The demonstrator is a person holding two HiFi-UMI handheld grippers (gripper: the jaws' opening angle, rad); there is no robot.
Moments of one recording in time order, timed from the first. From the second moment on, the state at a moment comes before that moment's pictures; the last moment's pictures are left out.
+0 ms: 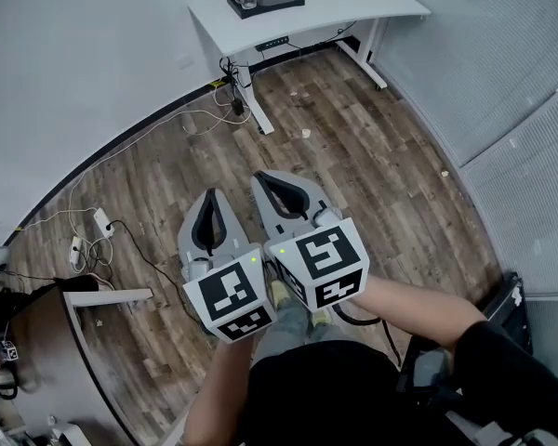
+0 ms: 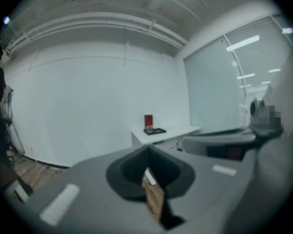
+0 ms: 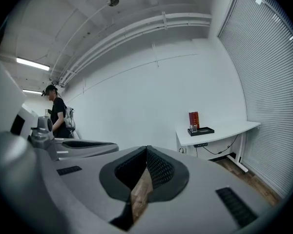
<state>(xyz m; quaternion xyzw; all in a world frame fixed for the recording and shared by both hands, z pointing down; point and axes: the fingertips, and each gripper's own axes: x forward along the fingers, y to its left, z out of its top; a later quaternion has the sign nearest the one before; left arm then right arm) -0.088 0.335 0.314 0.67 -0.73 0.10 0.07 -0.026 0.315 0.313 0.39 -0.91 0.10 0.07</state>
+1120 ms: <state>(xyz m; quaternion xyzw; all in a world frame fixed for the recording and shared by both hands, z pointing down) -0.136 0.251 0.323 0.67 -0.73 0.09 0.08 -0.071 0.230 0.319 0.41 -0.91 0.09 0.07</state>
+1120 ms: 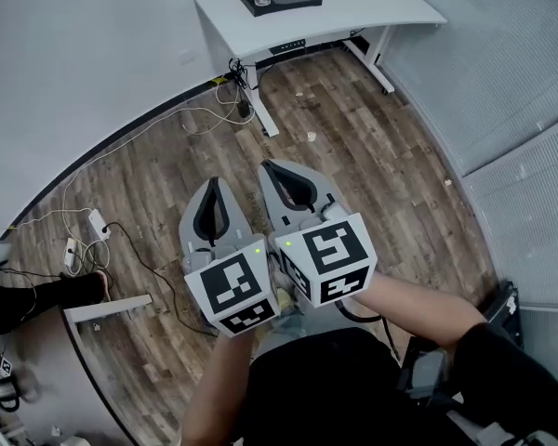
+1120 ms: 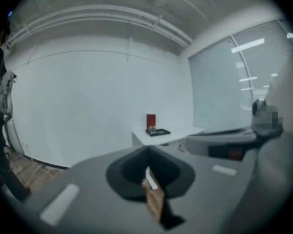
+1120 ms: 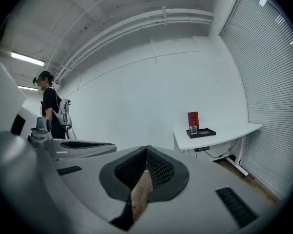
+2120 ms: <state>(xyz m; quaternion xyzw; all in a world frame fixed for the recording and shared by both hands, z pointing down) -0.082 0.122 0.305 0.66 -0.74 0.12 0.04 -0.022 0.099 0.307 0.37 -0.92 0.09 0.04</state>
